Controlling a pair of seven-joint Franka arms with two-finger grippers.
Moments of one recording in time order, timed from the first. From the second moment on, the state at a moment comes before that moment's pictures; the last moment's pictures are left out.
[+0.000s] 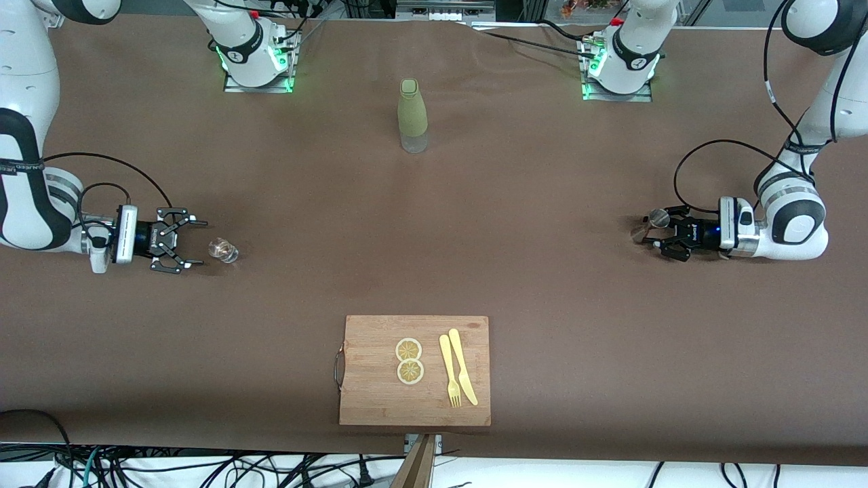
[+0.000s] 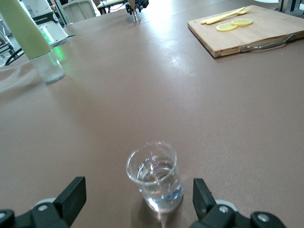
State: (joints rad) left arm 0.68 0.90 -0.24 -1.75 -0.77 1.61 2.66; right arm -0.27 0.73 -0.14 -1.76 0.95 1.68 -2.34
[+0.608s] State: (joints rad) left arm 0.68 0.90 -0.24 -1.75 -0.77 1.61 2.67; right arm -0.29 0.78 -0.14 -1.76 1.02 1.68 -2.44
